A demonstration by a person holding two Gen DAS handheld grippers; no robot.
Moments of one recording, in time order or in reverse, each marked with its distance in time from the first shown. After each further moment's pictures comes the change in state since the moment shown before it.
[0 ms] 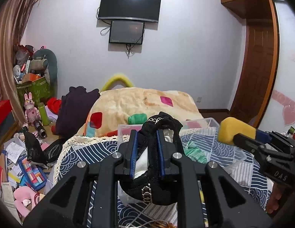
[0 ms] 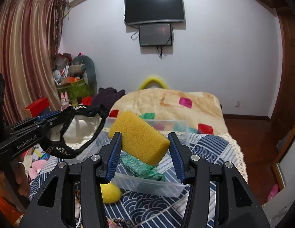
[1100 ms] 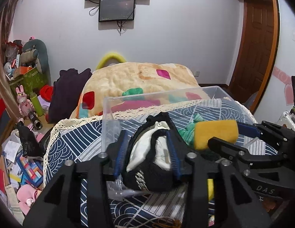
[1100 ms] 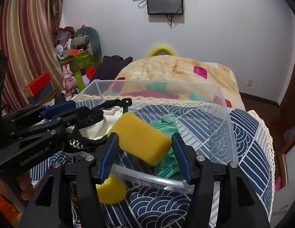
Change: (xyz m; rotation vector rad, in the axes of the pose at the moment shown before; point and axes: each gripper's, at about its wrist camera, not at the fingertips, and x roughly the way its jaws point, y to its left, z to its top) left arm 0.045 -0.006 -0.021 0.072 0.169 -0.023; right arm 0.059 0.013 -0.020 -0.015 0.221 0.053
